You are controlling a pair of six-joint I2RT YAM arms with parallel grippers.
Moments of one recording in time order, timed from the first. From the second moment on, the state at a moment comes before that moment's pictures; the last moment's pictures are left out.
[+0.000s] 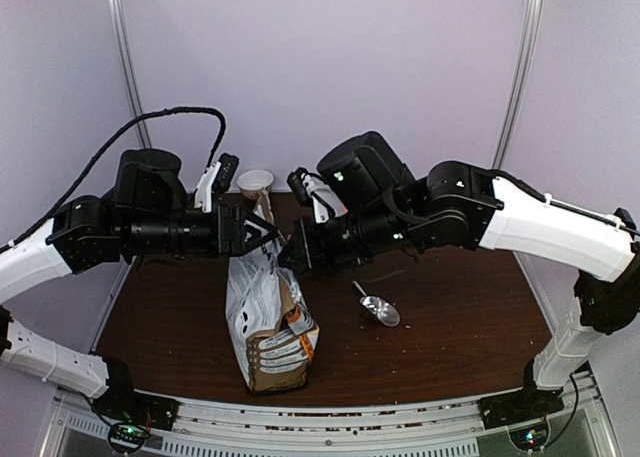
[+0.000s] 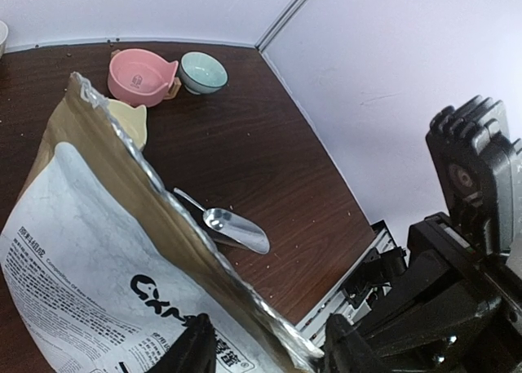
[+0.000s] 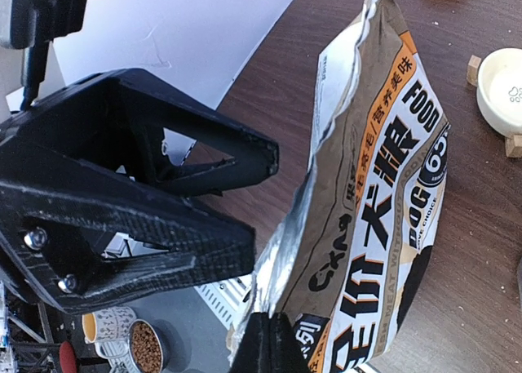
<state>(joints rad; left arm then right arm) -1.03 1.10 1.19 -0.51 0.00 -0.70 1.25 1.68 1.79 -0.74 0.05 0.77</state>
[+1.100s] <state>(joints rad) -1.03 1.07 1.10 -0.49 0.07 -0.76 1.25 1.66 1.71 -0.61 -0.01 0.80</state>
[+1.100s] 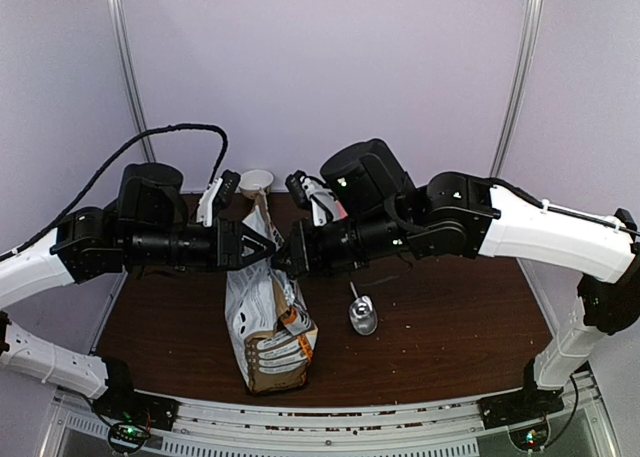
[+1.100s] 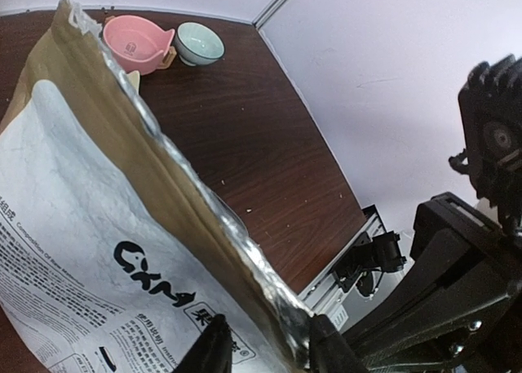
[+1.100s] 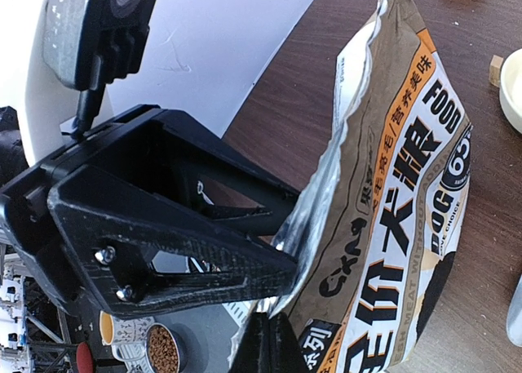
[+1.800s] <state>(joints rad) -1.02 1.07 1.09 -0.43 0.06 -0.79 1.26 1.66 1.73 -0.66 0.07 0.79</state>
